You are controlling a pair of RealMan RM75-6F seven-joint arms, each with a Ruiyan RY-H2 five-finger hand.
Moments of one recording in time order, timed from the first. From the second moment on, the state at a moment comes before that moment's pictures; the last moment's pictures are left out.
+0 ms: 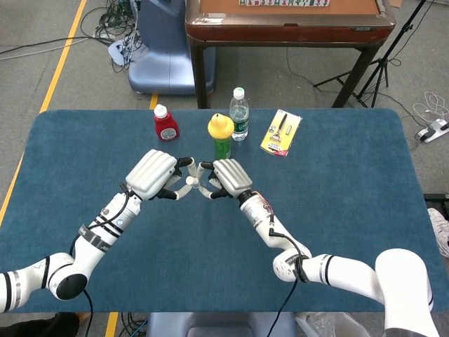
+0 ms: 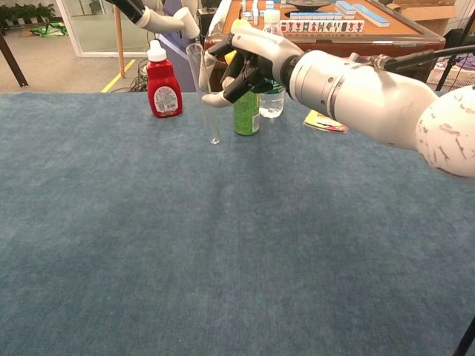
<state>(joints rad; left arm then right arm) -0.91 -1.15 -0.34 -1.86 1.09 0.94 0.14 0.99 -1.72 0.39 -1.32 -1.08 0.85 0.07</state>
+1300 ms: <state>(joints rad) -0.95 -1.17 -0.29 -1.83 1.08 0.94 0.23 0.99 -1.71 0.39 -1.35 -1.06 0.84 0.06</state>
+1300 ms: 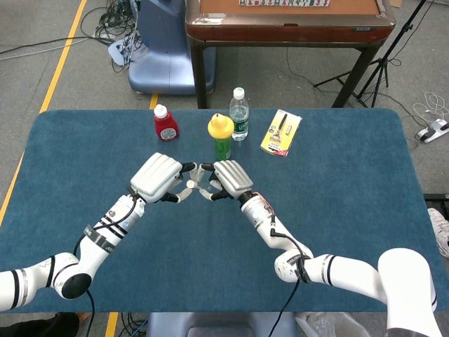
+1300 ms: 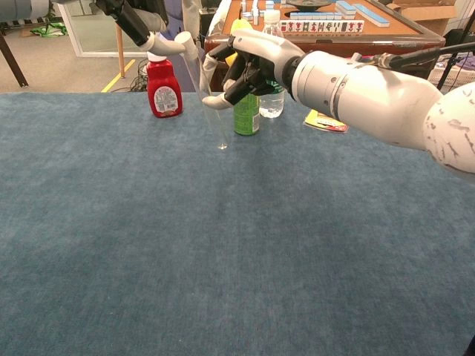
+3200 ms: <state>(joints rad) -0.89 -1.13 -0.26 -1.81 1.04 0.94 0.16 1.08 -1.39 0.26 -1.58 -0.71 0.72 -0.40</state>
